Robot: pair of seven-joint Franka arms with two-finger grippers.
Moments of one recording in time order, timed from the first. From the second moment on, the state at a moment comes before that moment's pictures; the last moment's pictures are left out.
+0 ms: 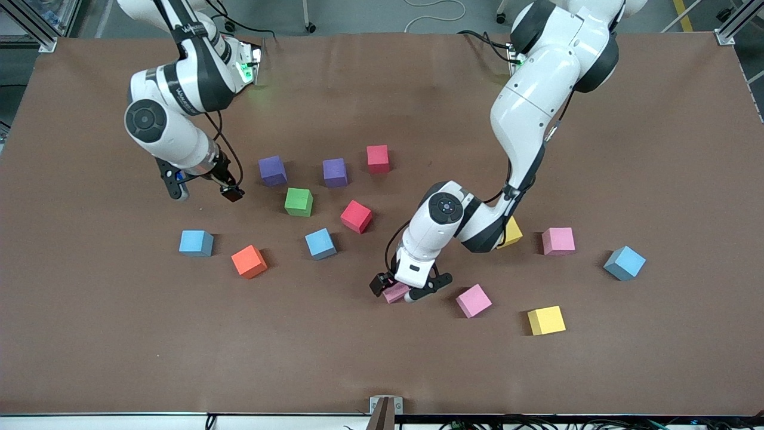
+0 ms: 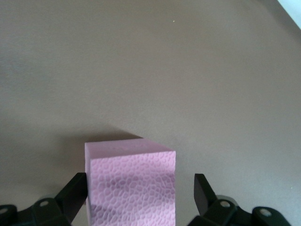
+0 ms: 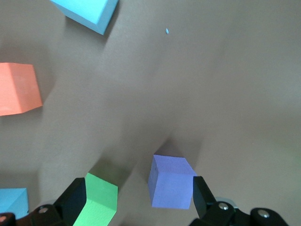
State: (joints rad) left arm -0.47 1.08 -0.24 -1.17 0.17 2.67 -1.18; right arm 0.34 -0.01 -0.03 -2.37 0.07 2.23 1.38
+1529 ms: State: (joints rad) left arm -0.41 0.57 -0.23 -1.78 0.17 2.66 -1.56; right arm 0.52 0.09 -0.04 -2.61 0.07 2.66 1.55
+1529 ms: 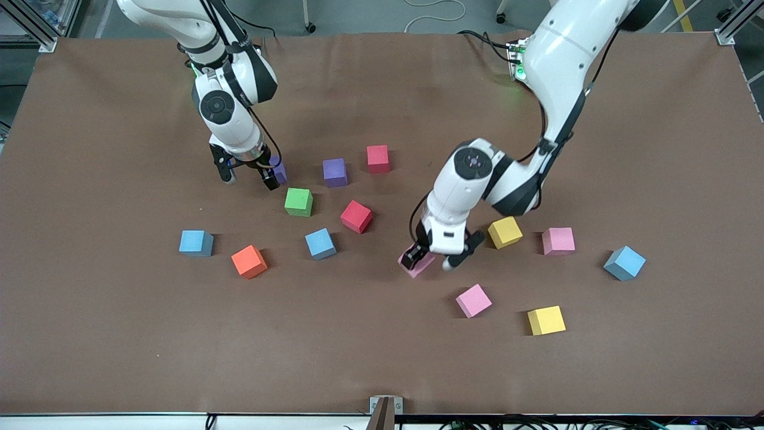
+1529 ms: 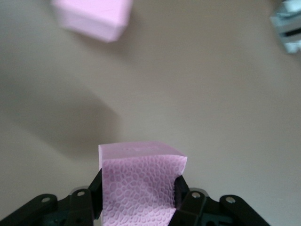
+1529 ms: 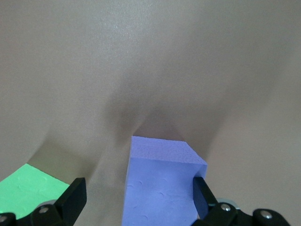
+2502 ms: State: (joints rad) left arm -0.57 0.37 -0.25 -2.15 0.17 2.52 -2.61; right arm 0.52 0.08 -0.04 -2.59 0.07 2.58 1.57
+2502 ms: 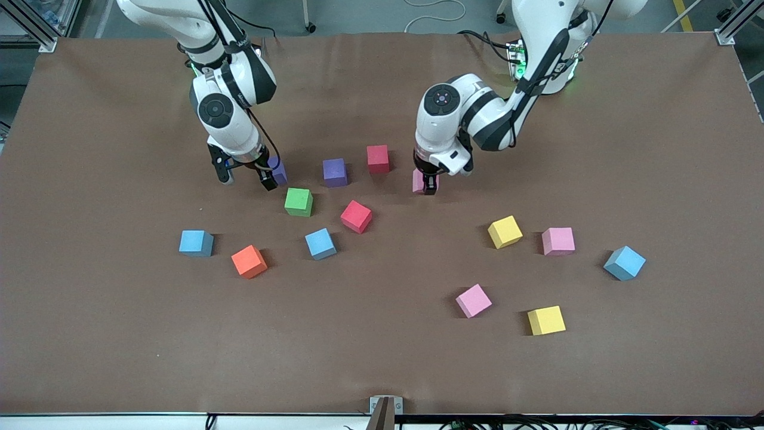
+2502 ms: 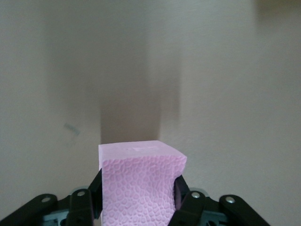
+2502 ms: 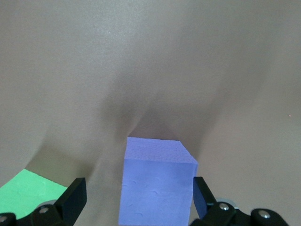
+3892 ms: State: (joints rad) left arm -0.75 0.51 -0.26 -1.97 0.19 2.32 -2.73; right arm 0.52 0.15 -0.04 -2.59 0.07 2.63 1.60
